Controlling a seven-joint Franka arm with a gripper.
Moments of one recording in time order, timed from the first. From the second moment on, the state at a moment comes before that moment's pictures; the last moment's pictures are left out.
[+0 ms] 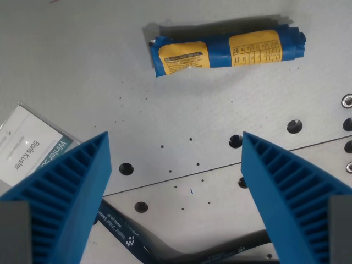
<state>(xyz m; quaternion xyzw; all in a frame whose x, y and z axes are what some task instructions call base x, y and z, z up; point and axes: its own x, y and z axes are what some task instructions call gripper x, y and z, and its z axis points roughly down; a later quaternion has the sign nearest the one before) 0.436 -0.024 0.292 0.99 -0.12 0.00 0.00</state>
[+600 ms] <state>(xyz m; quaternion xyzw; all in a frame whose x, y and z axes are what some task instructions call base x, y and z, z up) 0.441 -0.024 0.257 0.99 -0.12 -0.02 0.00</state>
